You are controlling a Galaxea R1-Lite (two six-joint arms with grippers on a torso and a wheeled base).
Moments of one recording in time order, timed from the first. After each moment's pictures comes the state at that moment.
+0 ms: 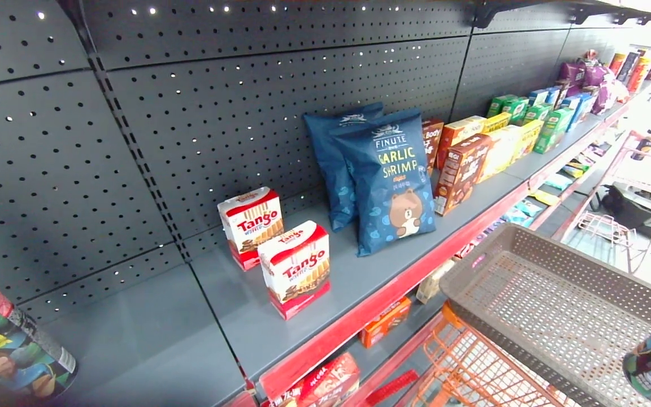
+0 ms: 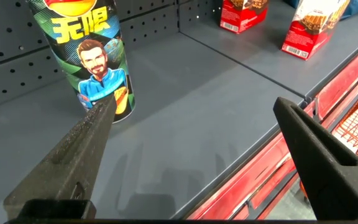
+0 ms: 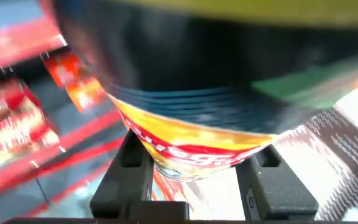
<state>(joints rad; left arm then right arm) 0.00 0.00 0.00 0.00 -0.01 0.01 -0.01 0.66 -0.29 -0.16 -0.03 -0.18</state>
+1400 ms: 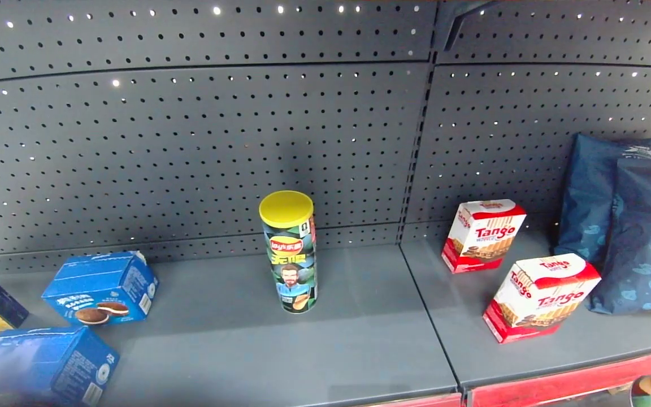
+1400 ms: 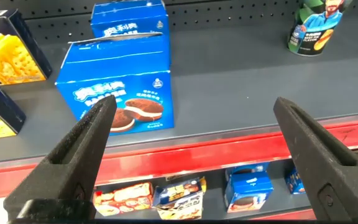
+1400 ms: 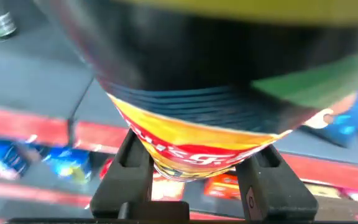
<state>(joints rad) 0.00 0.00 0.00 0.00 -0.01 0.01 0.23 0.31 -0.24 0.00 -0.03 -0.18</state>
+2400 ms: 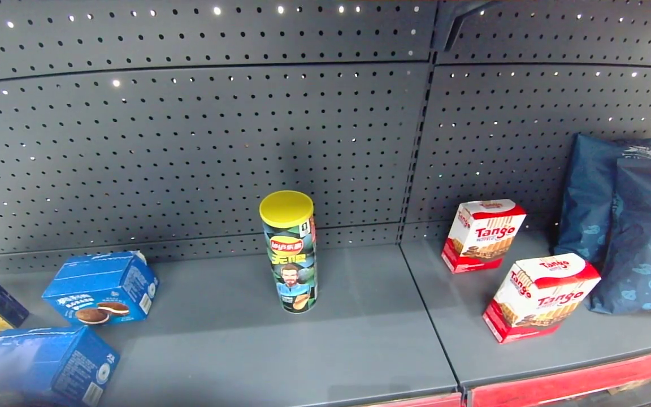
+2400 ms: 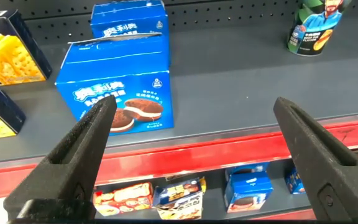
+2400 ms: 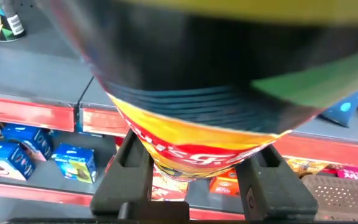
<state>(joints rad) 0.00 0.00 0.00 0.00 -0.01 0.01 0.23 0.09 -0.21 0.11 -0.06 -0.15</state>
